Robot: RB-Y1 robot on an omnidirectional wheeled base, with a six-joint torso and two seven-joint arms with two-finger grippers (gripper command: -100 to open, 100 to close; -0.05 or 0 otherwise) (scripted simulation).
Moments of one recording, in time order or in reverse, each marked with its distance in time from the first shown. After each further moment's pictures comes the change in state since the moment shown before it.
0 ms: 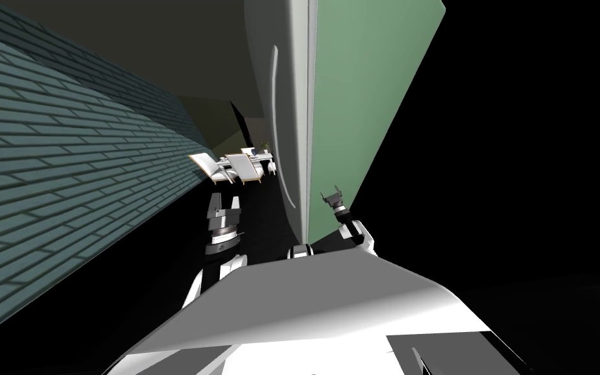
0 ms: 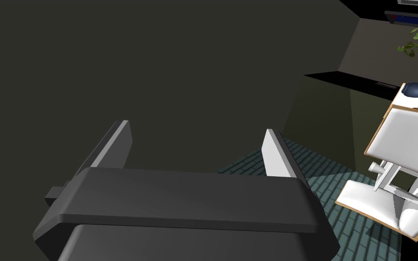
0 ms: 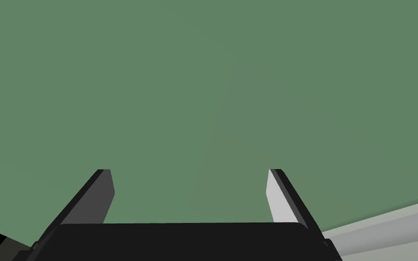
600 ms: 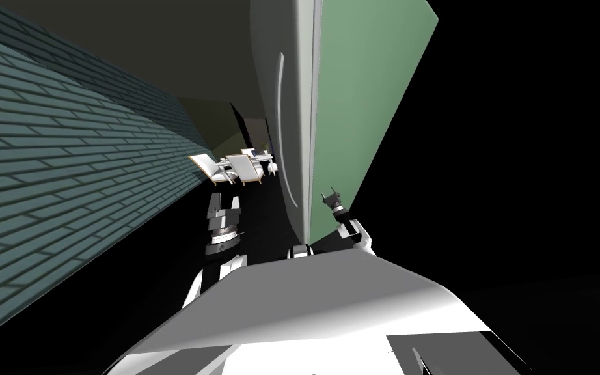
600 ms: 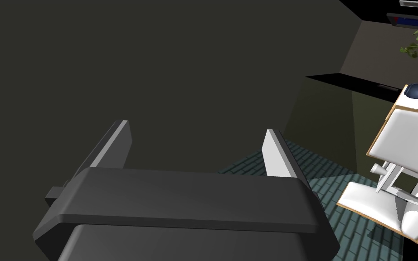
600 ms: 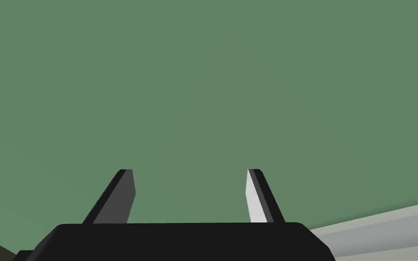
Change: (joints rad) left arm 0.000 0.000 0.000 0.000 0.000 0.000 0.000; right arm -0.030 0.005 0.004 0.055 0.037 0.005 0.158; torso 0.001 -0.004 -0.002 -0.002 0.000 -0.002
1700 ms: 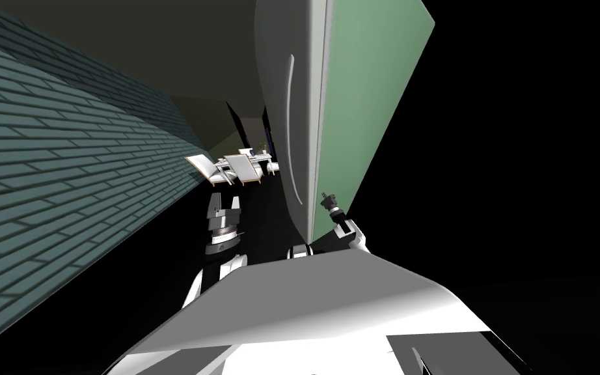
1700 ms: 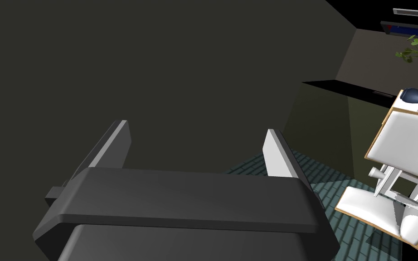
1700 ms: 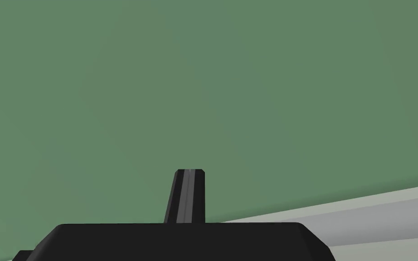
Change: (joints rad) left arm 0.000 0.000 0.000 0.000 0.000 0.000 0.000; right arm -0.060 0.030 0.001 0.140 0.075 -0.008 0.289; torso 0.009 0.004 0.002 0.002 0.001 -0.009
